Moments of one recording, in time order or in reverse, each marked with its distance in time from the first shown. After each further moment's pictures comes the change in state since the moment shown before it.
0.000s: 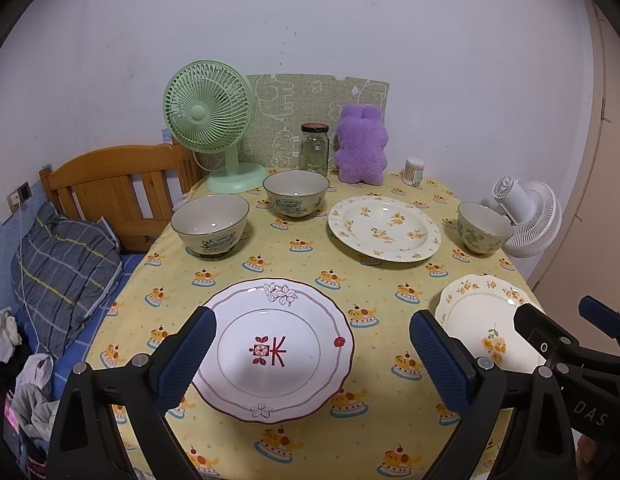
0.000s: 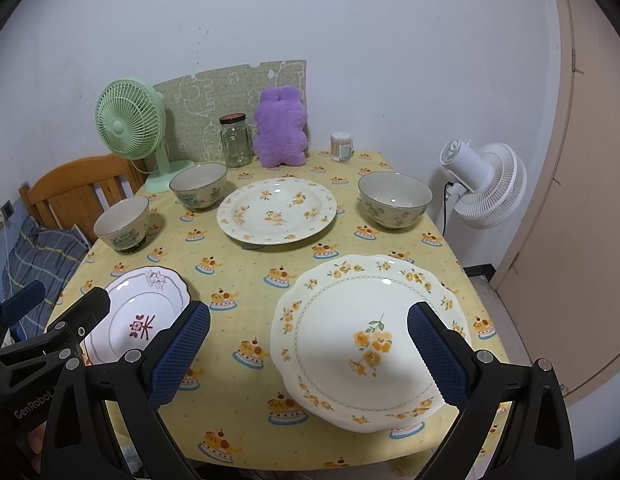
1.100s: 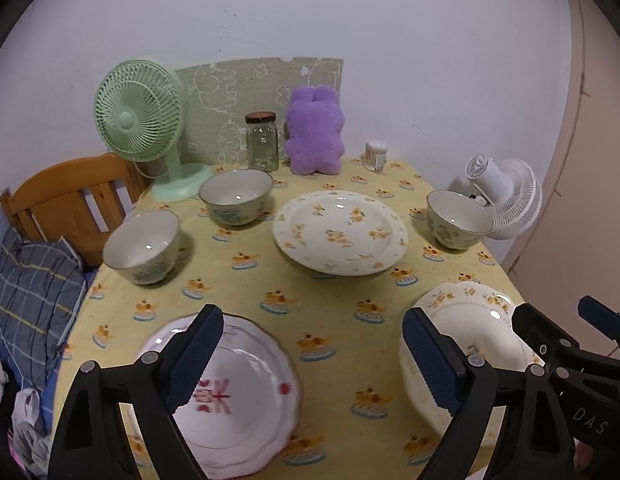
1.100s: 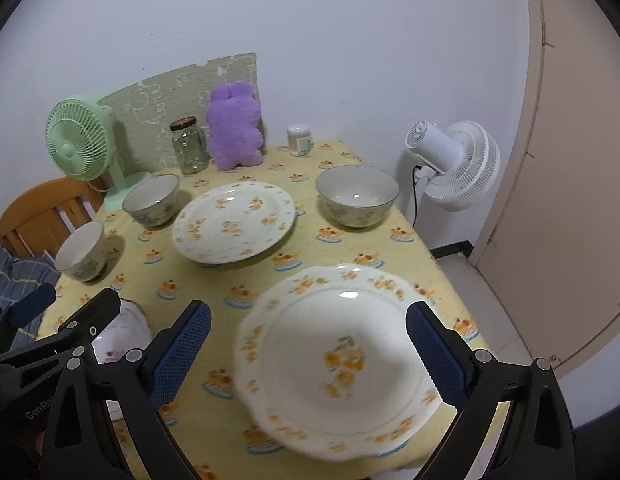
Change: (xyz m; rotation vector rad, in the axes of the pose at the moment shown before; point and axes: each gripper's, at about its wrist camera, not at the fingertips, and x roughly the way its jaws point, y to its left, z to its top) left arm 0.060 -0.052 0.037 0.080 0.078 -0.095; right arm 0.036 -0.038 0.029 0.093 0.064 -0.105
